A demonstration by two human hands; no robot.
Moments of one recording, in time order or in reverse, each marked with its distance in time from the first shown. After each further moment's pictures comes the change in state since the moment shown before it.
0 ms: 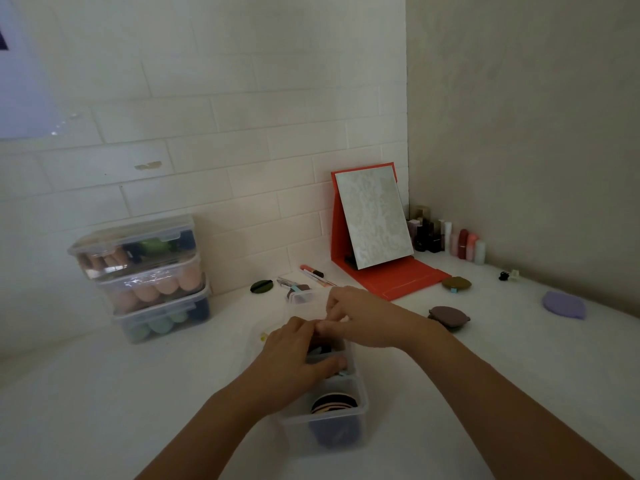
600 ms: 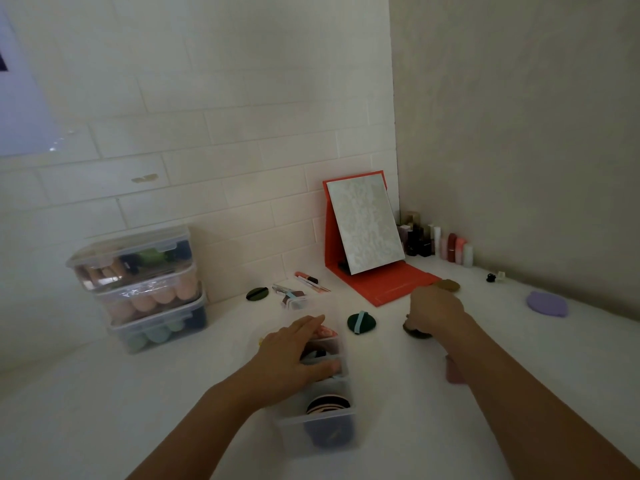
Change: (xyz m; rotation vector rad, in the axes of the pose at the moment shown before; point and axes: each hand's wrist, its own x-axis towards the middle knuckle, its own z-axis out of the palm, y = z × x) left_hand 0.002 0.001 -0.010 0.054 -0.108 0.021; right_hand -0.011 0.090 -0.019 -0.325 0.010 0.872
